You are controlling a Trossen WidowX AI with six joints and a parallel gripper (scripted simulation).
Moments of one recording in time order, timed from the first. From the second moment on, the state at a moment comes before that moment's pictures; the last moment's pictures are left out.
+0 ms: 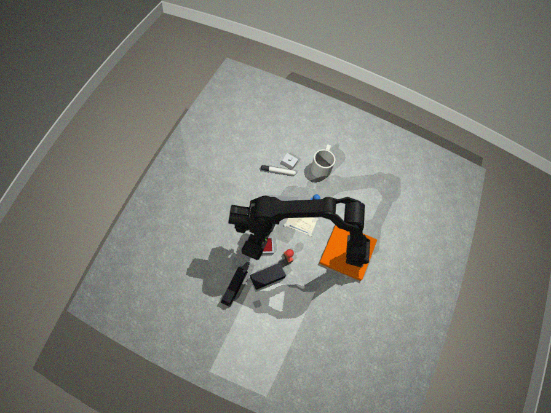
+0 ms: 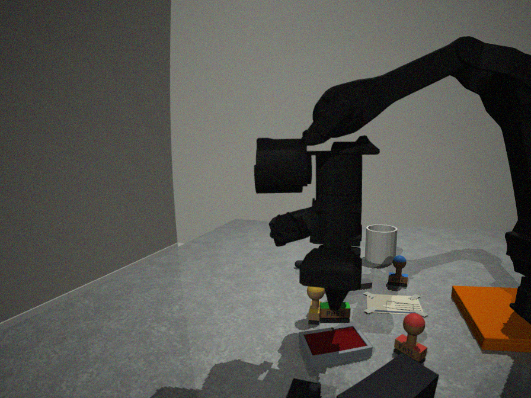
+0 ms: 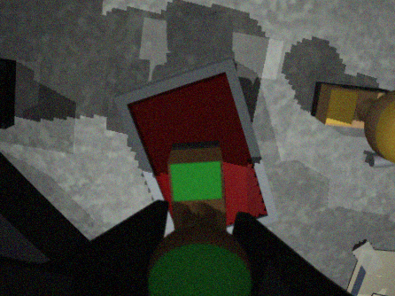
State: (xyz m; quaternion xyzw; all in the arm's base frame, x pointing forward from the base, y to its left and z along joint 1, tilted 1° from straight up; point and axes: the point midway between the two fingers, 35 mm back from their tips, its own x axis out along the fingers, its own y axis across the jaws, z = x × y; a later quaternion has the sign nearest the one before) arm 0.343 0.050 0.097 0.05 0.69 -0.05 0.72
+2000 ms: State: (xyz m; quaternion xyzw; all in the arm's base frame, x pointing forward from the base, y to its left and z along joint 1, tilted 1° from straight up) arm 0.342 0.050 0.062 0.05 0.70 -0.05 0.72
